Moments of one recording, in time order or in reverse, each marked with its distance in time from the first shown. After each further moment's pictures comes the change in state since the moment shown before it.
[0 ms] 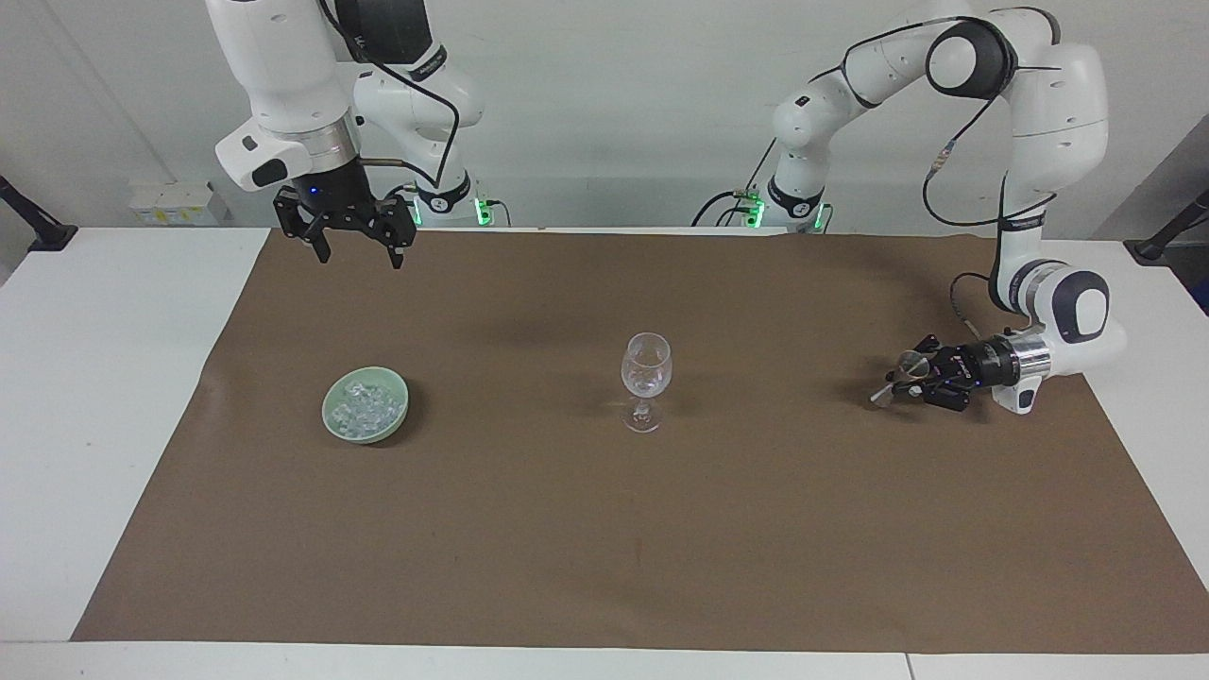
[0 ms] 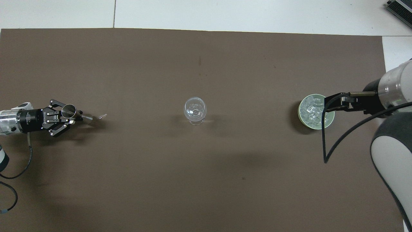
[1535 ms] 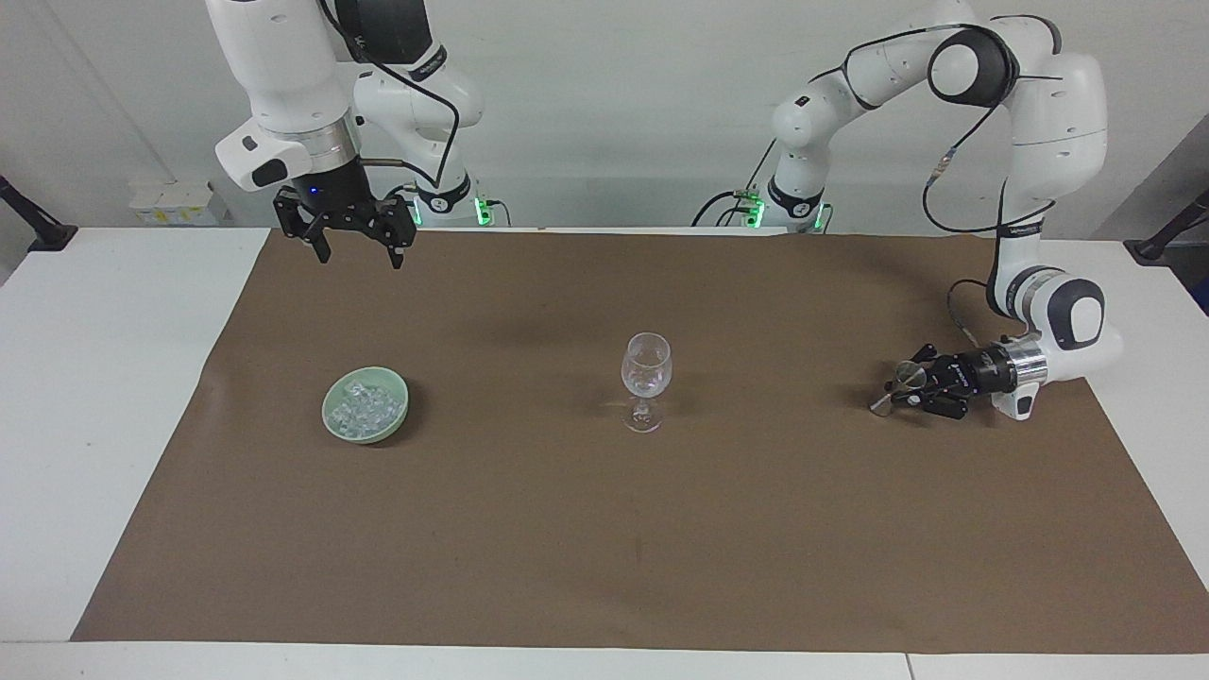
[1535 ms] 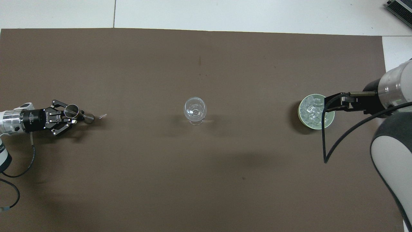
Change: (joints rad) left arm -0.001 0.030 -0.002 0.014 0.017 0.044 0.016; right arm 0.000 0.000 0.000 0.000 0.000 0.000 0.000
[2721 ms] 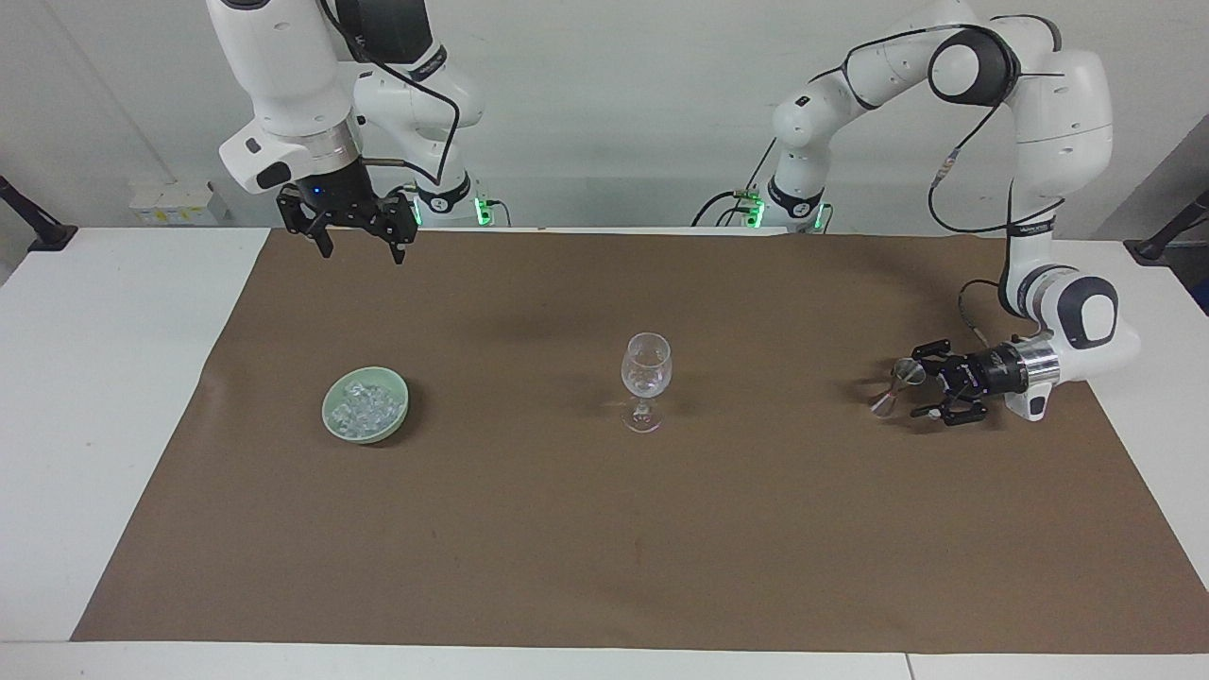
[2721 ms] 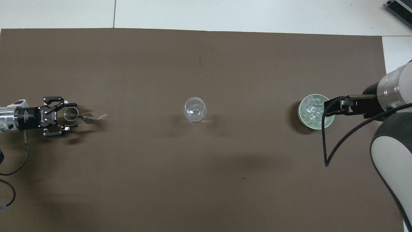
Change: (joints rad) left arm 0.012 0.000 0.002 0.059 0.082 -0.002 -0.004; right arm 0.000 -0.001 0.001 -0.001 0.000 -0.017 -0.007
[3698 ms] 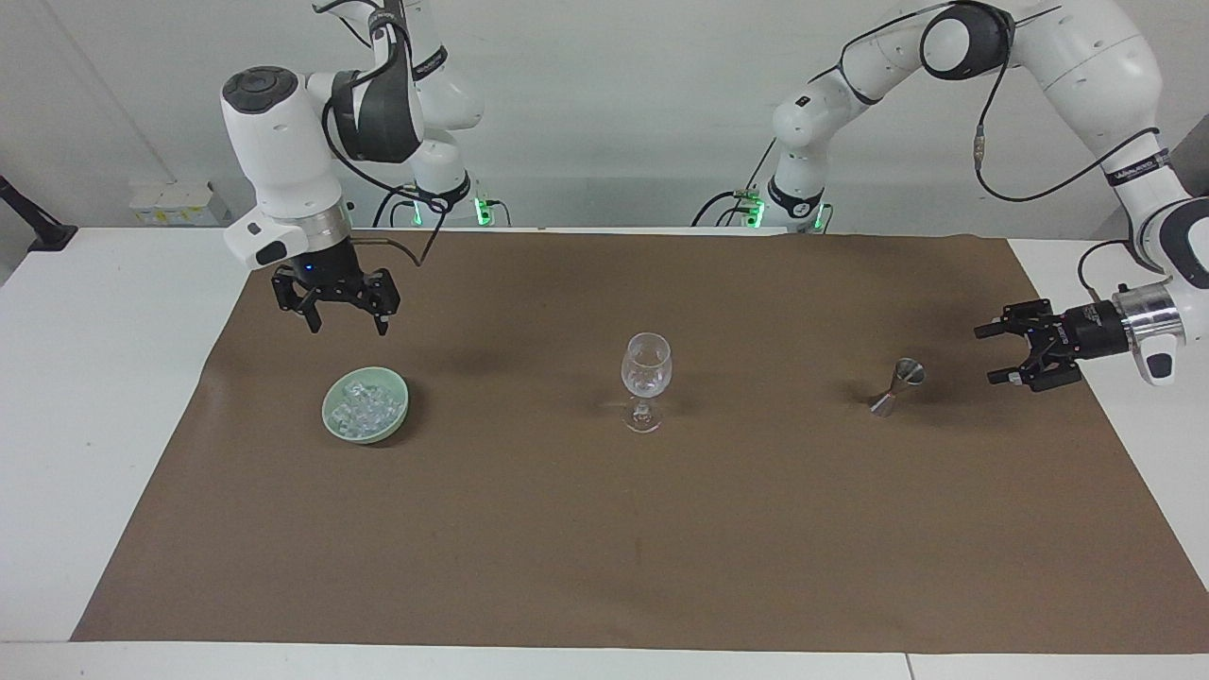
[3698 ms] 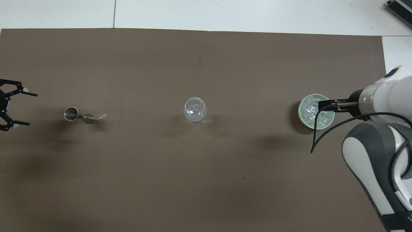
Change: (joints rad) left arm -0.021 -0.135 -0.041 0.338 0.428 -0.167 -0.001; right arm -0.089 -0.025 -0.010 -0.380 0.000 0.492 -0.124
